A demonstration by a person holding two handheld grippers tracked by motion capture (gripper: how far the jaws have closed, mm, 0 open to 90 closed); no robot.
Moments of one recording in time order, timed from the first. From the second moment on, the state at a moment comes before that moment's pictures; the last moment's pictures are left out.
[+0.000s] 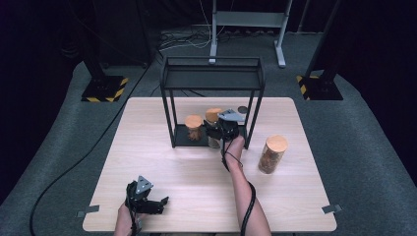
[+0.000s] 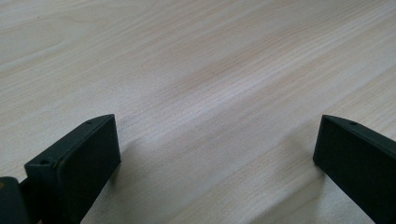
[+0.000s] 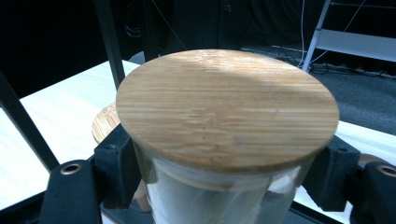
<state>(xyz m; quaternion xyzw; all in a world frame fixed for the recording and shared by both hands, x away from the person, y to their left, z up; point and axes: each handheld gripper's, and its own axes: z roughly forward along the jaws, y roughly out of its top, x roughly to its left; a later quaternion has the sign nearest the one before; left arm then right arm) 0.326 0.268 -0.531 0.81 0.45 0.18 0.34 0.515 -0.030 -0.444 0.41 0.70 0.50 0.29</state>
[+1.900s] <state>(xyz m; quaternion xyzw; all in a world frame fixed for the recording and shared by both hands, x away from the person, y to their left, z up) 0.326 0.267 -0.531 0.81 0.45 0.18 0.34 0.548 -0.014 -0.449 0.41 0.69 0.51 0.30</state>
